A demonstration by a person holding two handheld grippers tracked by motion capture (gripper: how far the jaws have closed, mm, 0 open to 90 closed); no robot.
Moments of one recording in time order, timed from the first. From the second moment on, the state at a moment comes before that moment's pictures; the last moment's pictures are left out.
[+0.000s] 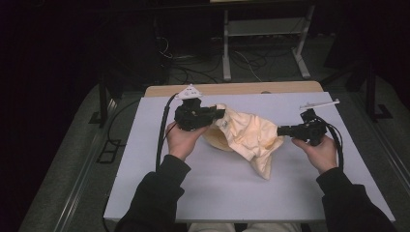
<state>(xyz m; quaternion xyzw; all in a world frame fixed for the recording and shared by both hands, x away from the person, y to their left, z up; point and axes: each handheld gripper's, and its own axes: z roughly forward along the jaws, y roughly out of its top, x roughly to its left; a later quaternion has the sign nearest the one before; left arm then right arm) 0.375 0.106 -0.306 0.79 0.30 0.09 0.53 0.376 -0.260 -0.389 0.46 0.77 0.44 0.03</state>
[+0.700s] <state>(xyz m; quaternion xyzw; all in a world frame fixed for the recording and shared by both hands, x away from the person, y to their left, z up) 0.422 0.083 -0.310 0.78 0.34 0.08 0.51 0.349 -0.223 -0.368 0.36 0.79 0.49 0.05</state>
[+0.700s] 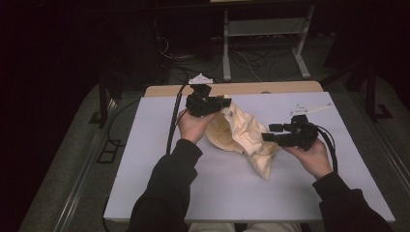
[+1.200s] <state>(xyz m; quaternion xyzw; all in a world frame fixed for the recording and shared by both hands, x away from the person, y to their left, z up) 0.448 0.086 -0.328 0.78 0.37 0.08 0.50 0.368 -0.185 -0.399 0.35 0.84 0.41 0.03</state>
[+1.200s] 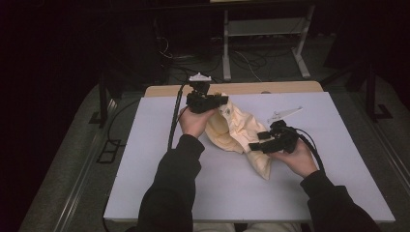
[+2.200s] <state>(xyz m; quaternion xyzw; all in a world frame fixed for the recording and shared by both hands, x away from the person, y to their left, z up) 0.438 0.115 -0.321 0.75 0.40 0.11 0.51 0.414 -0.220 -0.373 0.46 0.76 0.46 0.03</state>
